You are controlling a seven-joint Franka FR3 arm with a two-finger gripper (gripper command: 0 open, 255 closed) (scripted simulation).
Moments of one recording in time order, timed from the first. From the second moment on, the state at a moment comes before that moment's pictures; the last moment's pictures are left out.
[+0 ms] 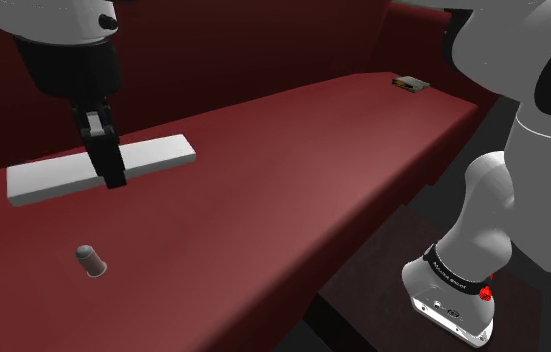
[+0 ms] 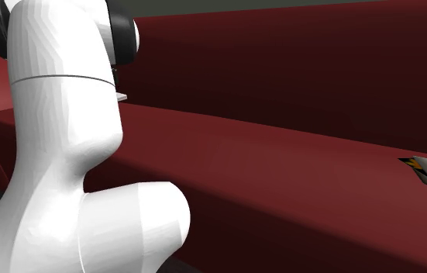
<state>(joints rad) 0.79 0.47 0.09 -1.18 -0.06 1.68 -0.49</state>
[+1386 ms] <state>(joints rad) 0.79 0.45 0.09 -1.32 -0.06 1.80 -0.49</state>
